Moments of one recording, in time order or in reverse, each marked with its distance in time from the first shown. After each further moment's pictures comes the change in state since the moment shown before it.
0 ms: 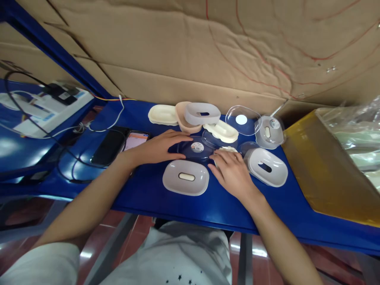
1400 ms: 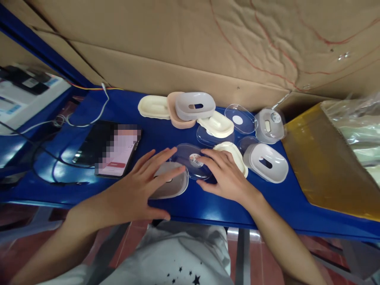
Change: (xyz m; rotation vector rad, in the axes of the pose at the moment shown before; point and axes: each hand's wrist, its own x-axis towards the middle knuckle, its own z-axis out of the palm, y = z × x) left_hand -0.086 0.081 0.016 0.008 0.013 0.026; right_hand -0.002 -0.013 0.001 0.225 -0.133 -0.075
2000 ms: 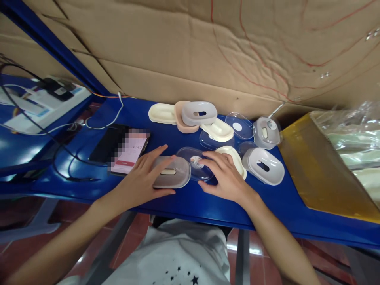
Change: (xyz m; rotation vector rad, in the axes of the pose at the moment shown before) left_hand -0.015 -0.018 0.030 0.188 0.242 -0.109; right_hand 0.001 -0.004 -0.001 0.006 0.083 -0.058
